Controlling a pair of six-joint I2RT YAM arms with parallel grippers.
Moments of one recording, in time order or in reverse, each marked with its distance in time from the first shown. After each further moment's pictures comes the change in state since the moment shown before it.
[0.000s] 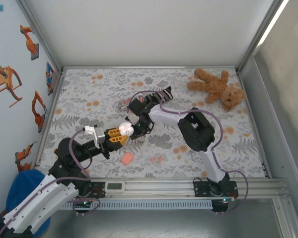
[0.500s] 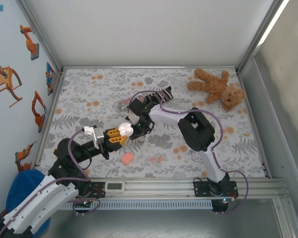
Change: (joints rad) left arm 0.000 -0.009 0.000 0.005 0.008 -0.003; right arm -0.002 0.000 0.000 0.000 0.000 0.005
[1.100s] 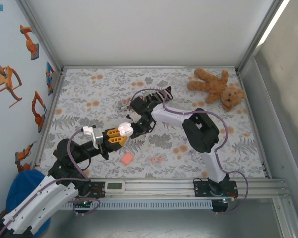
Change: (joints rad) left arm 0.000 -0.005 0.000 0.015 0.007 -0.008; right arm -0.005 -0.058 -0.026 0.004 0.000 0.003
